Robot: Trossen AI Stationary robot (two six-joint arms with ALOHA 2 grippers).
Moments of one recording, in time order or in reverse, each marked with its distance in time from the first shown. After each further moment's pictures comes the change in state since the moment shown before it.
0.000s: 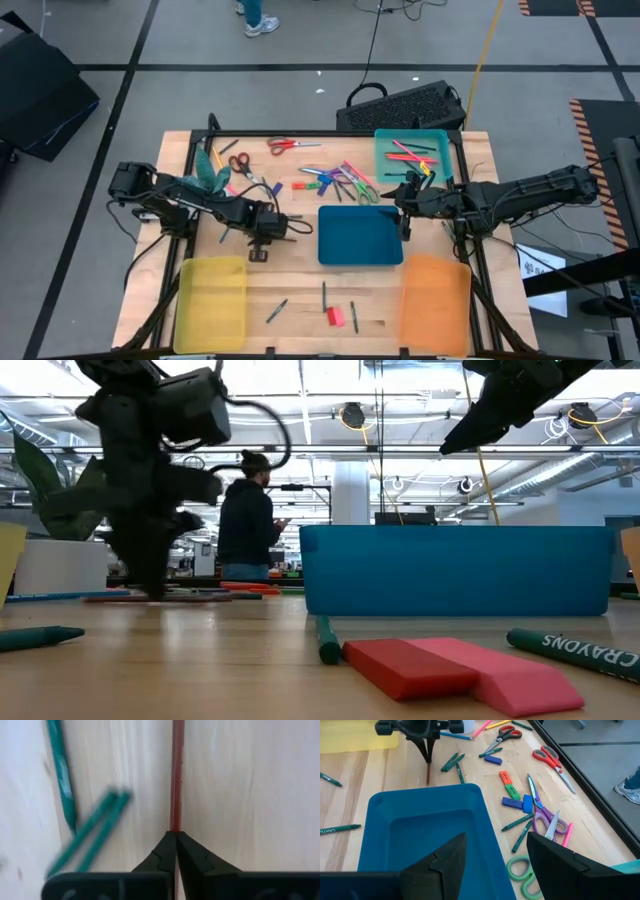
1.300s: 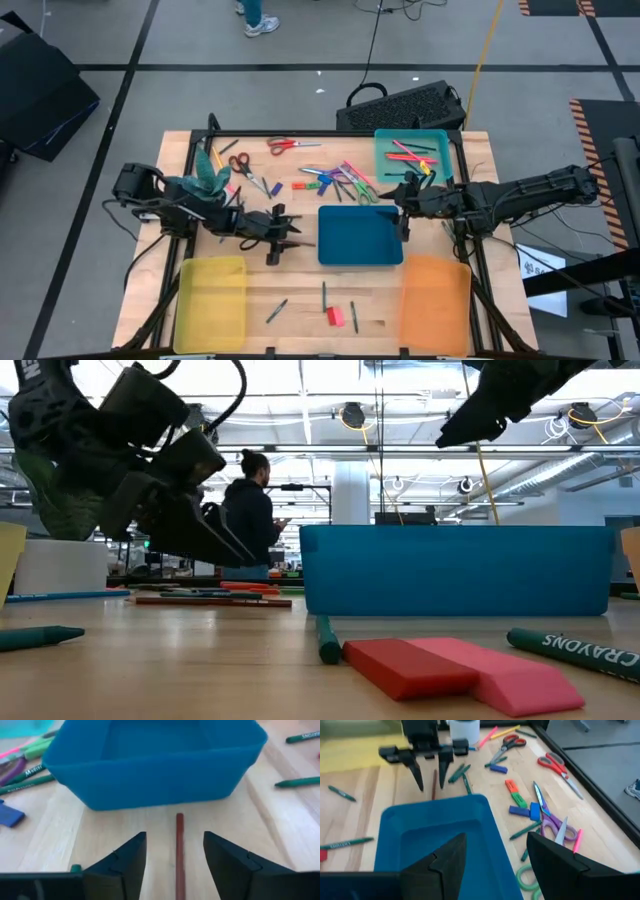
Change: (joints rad) left arm -0.031 0.051 -0.375 1.193 -0.044 0.046; right arm -0.001 0.000 0.000 0.051 -0.024 0.030
